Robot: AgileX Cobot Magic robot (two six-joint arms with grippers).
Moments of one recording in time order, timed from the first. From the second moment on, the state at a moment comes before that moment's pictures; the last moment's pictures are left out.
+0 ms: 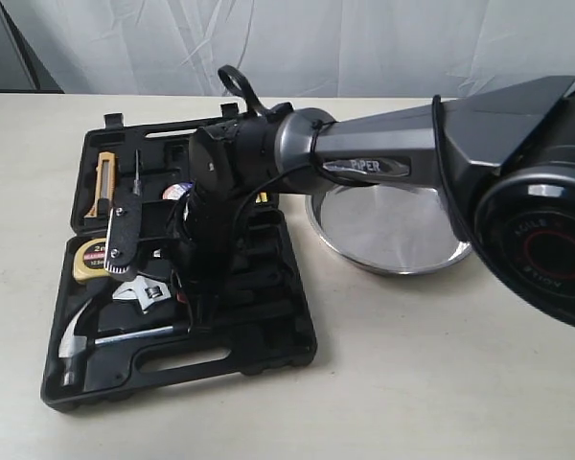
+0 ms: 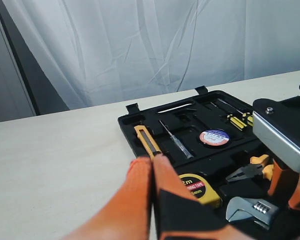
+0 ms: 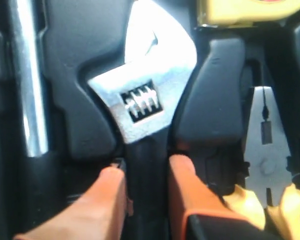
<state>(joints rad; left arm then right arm) -0.04 0.00 0.00 0.05 0.19 0.03 0.85 2.25 -1.64 0.28 0.74 -1.04</state>
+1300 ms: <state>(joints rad) -0.04 0.00 0.00 0.05 0.19 0.03 0.30 2.12 -1.63 0.07 0.84 -0.41</state>
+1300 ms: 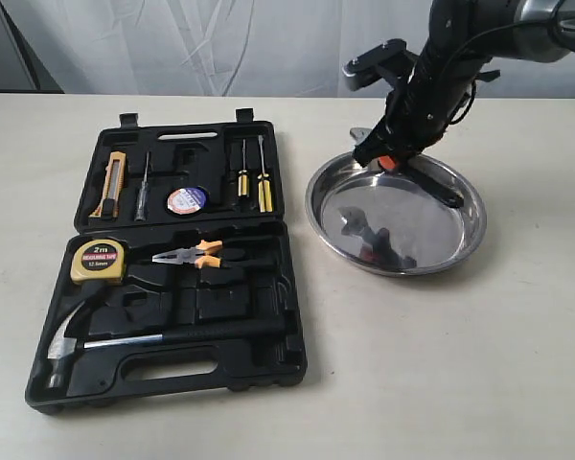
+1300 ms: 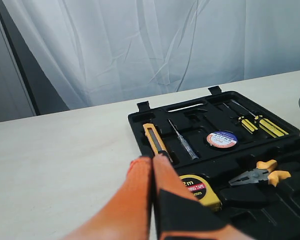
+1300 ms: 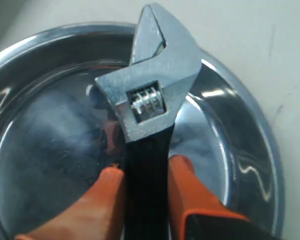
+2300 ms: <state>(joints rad) -0.04 0.00 0.00 0.05 0.19 0.03 0.30 2.08 -1.63 0.17 0.95 -0.39</state>
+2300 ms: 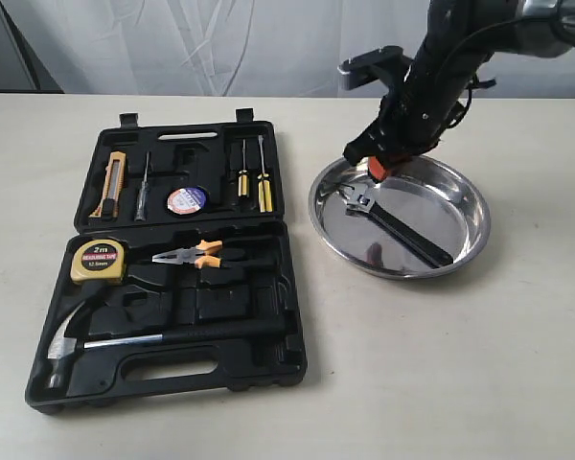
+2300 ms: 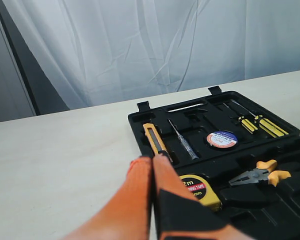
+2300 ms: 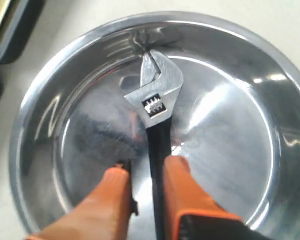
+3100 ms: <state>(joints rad) -0.04 0.00 0.00 0.05 0.19 0.03 0.30 0.97 -0.75 0.36 0.56 -0.23</state>
